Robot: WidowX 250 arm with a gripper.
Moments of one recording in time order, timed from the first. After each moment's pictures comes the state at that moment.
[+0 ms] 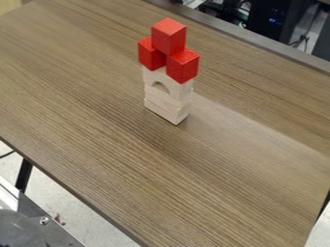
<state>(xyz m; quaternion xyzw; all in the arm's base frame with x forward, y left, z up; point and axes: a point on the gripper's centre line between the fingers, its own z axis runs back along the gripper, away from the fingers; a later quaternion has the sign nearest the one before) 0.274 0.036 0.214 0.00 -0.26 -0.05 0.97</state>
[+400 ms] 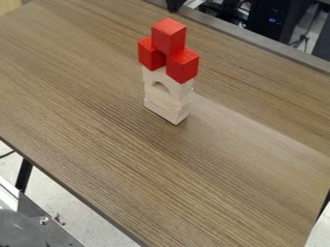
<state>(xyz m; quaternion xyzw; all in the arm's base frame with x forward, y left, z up) 0.287 0.035 0.194 0.00 -0.22 -0.04 0.97</state>
